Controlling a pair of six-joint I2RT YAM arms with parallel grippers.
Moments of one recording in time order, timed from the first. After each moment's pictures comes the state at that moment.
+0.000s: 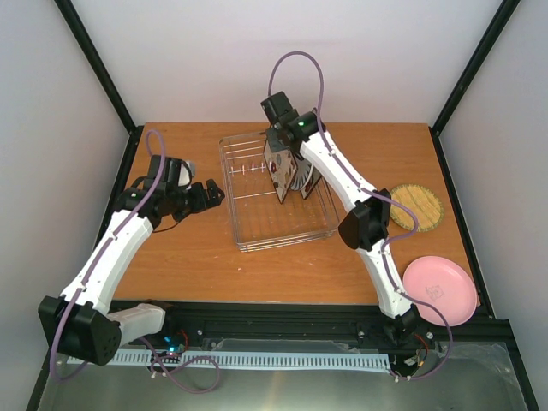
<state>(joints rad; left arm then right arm) -0.23 1.16 1.09 -0.83 0.25 -0.55 0.63 2.37 2.57 -1.07 0.33 0.18</state>
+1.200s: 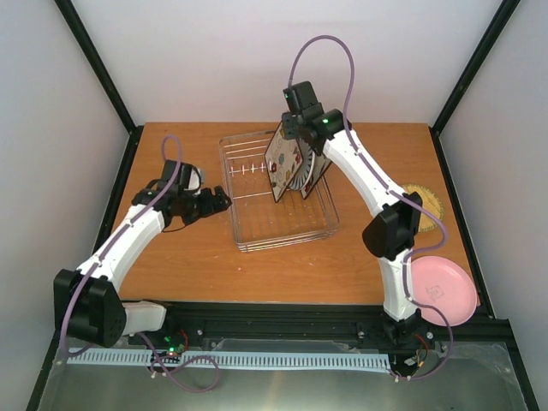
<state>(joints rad) -0.23 1.26 1.01 -0.70 0.30 -0.53 0.57 2.13 2.29 -0.85 0.33 0.17</state>
